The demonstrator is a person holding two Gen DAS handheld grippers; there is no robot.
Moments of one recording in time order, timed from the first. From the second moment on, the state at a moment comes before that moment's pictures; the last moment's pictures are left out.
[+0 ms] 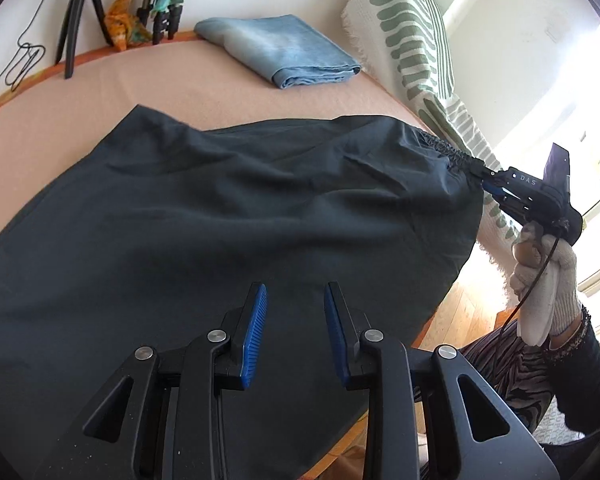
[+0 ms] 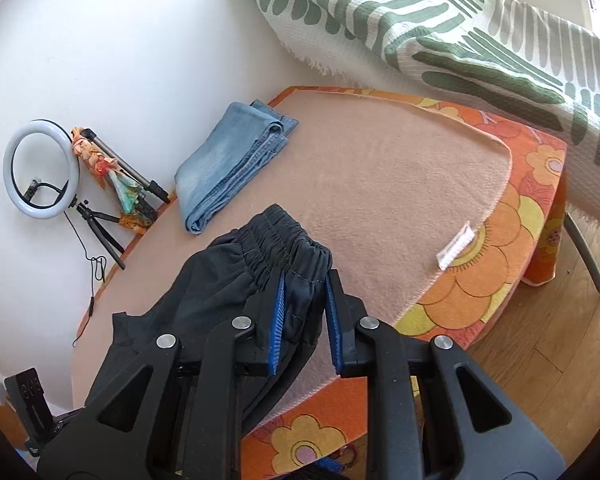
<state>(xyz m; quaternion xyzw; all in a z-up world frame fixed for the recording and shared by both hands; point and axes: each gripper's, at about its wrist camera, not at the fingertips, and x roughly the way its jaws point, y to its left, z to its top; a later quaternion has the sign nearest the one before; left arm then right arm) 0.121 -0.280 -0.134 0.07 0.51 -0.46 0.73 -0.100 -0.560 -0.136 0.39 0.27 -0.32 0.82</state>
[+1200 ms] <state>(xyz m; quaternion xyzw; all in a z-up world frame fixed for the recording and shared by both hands) 0.161 0.013 -0.099 -0.08 0.42 -0.15 0.89 0.186 -0.442 -0.103 0.14 0.43 0.03 0.89</state>
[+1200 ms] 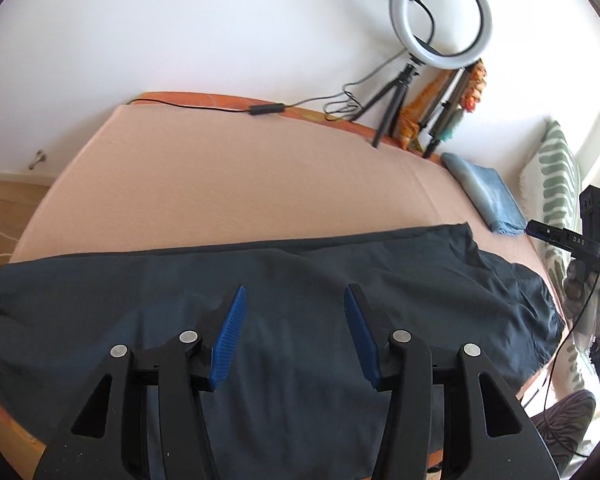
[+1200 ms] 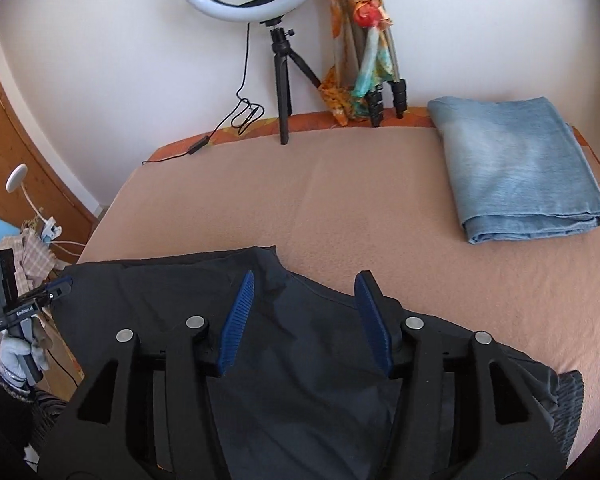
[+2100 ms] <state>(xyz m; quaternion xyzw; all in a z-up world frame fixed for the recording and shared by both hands) 0.159 0.174 -0.172 -0.19 0.45 0.04 0.87 0.285 -0.369 -0.180 -0.02 0.52 0.09 0.85</state>
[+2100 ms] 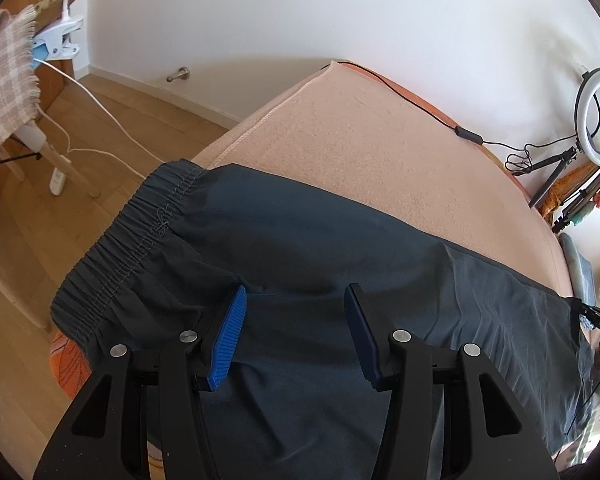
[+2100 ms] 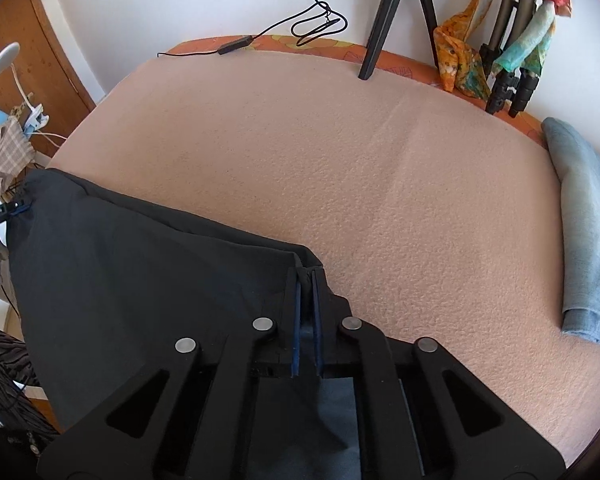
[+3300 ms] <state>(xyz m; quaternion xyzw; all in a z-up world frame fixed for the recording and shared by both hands) 0.076 0.287 -0.177 -0.44 0.40 0.06 0.80 0.207 -0.315 -0.111 0.08 0.44 0.12 0.89</state>
